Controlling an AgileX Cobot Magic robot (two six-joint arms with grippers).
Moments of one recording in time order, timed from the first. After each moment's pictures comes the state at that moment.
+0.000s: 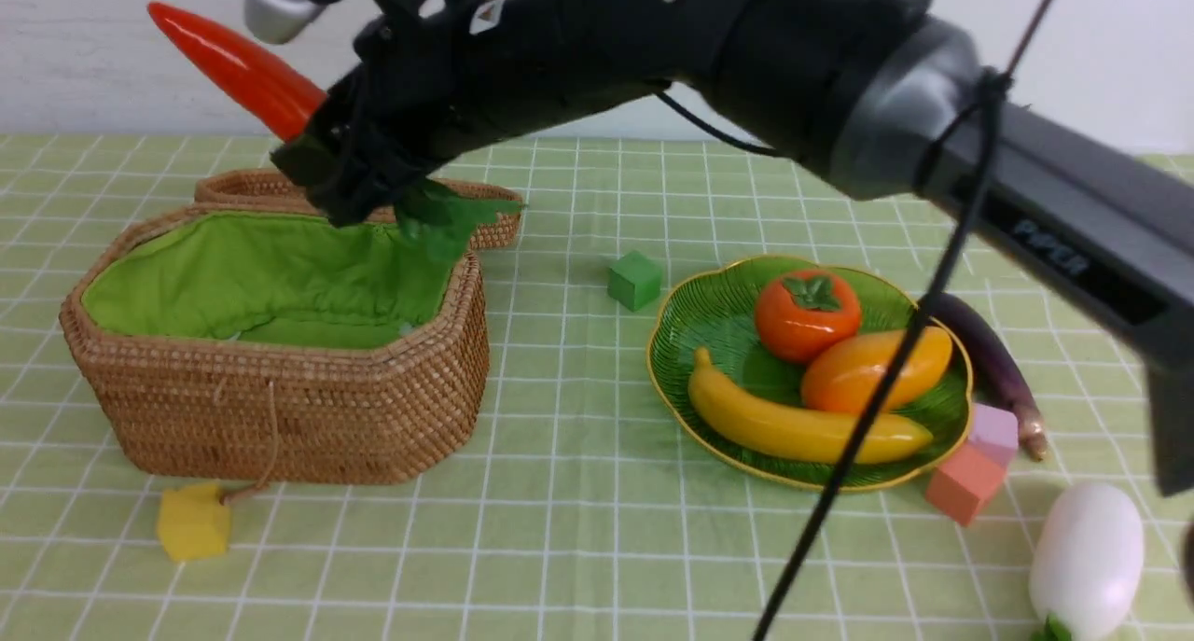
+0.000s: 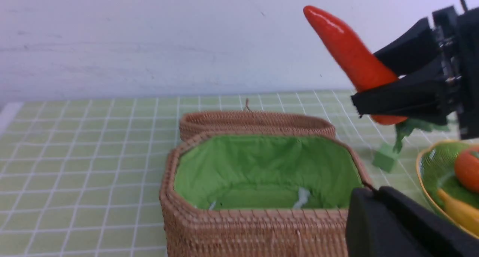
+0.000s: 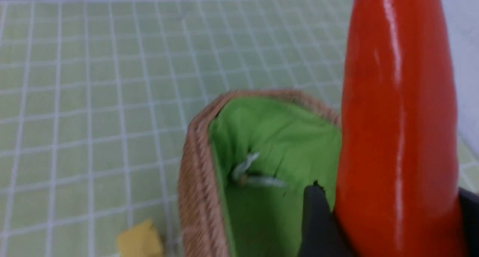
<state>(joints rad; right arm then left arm) 0.73 2.17 -2.24 0.58 0.61 -0.79 -0.84 0.44 -0.75 0.94 0.86 -0.92</state>
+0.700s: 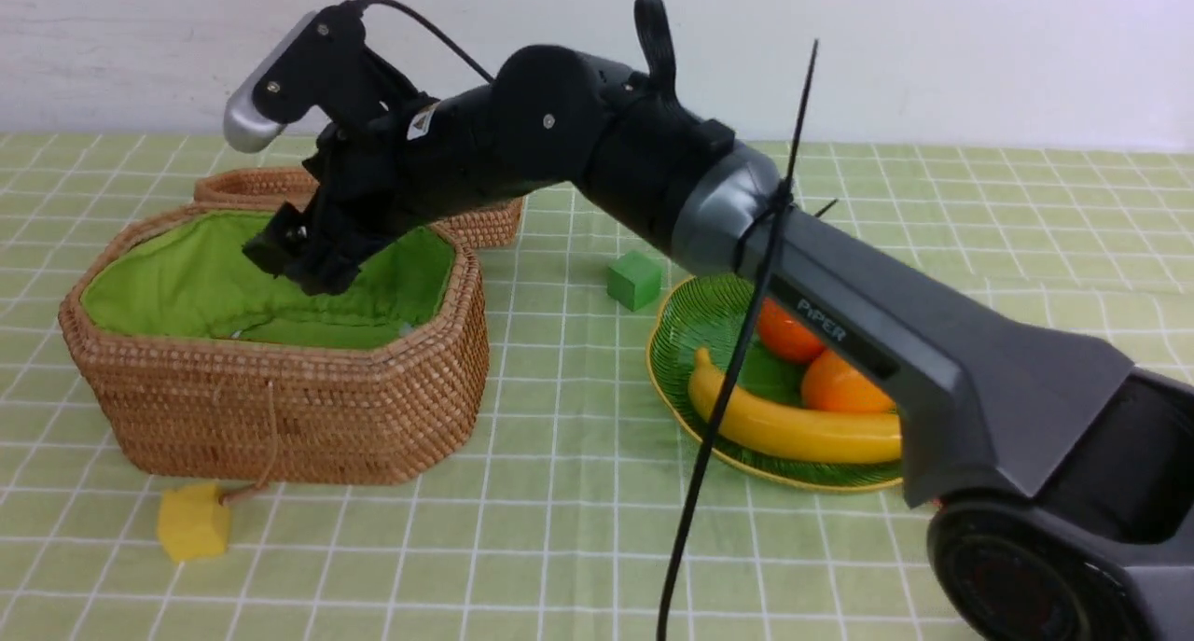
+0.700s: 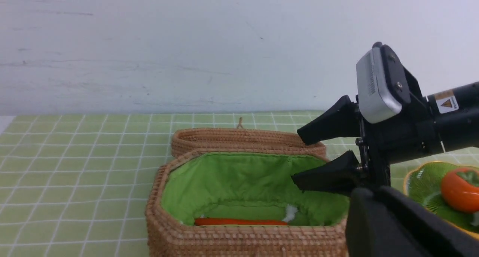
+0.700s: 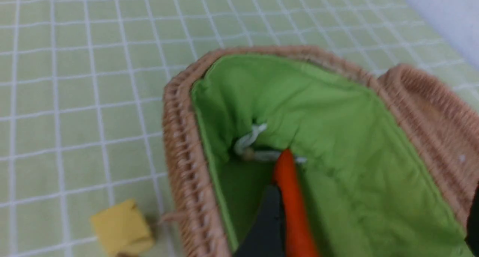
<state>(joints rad) 0.73 2.37 -2.47 0.49 0.78 -0.68 -0.84 0.44 -0.75 0.94 0.81 -0.95</state>
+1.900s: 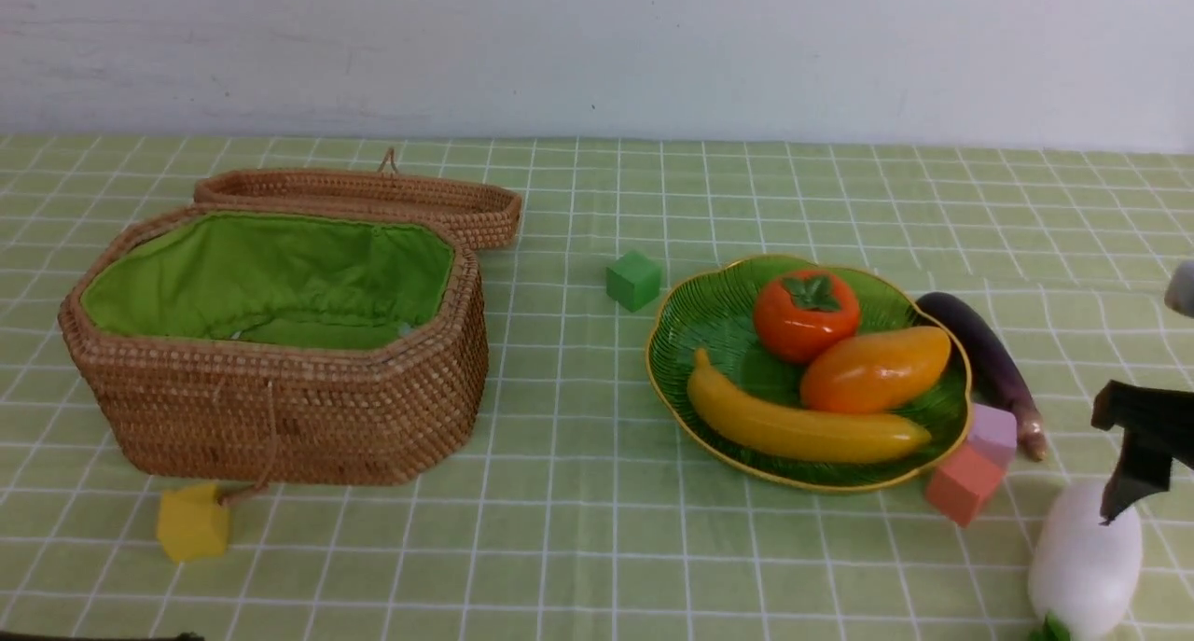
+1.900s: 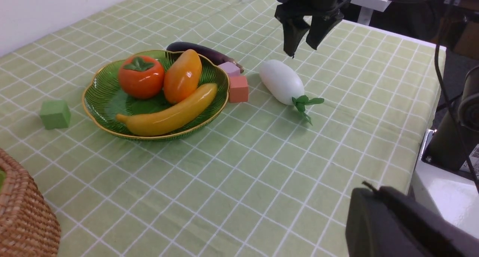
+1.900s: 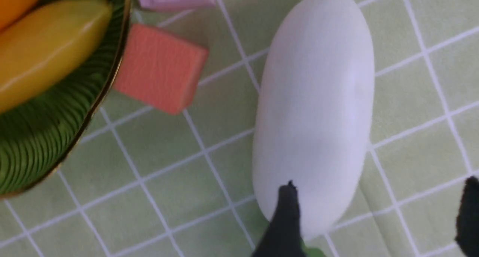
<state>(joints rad) -0.05 1.47 -0.98 0.10 0.91 0.44 -0.84 0.44 -0.75 -0.25 0.71 0.21</state>
